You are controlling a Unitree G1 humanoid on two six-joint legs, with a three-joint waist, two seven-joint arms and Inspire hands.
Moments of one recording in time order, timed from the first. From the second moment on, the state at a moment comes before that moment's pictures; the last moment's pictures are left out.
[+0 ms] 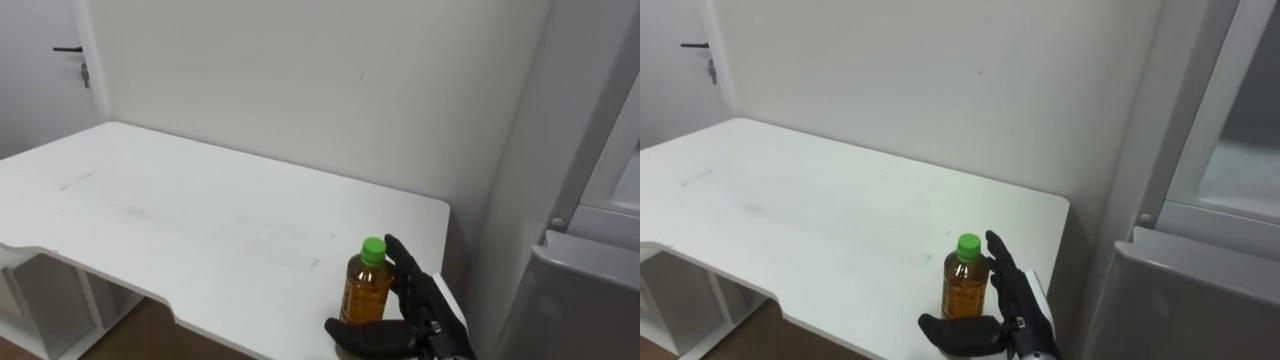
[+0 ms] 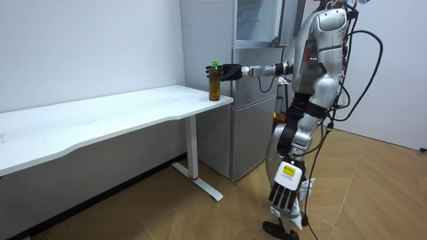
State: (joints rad) left arm 0.24 0.16 0.02 1.07 0.39 0.16 0.16; right arm -0.23 -0.22 0.33 0.23 0.23 -0.02 -0.23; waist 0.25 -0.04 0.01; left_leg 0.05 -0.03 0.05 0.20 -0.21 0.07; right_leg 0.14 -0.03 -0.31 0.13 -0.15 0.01
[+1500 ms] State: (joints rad) left arm 0.27 0.15 0.03 0.96 0.39 0.20 0.14; right arm -0.35 -0.19 0.33 0.38 0.47 0.02 -0.17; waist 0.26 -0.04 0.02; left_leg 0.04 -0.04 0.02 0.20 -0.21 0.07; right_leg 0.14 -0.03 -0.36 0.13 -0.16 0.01
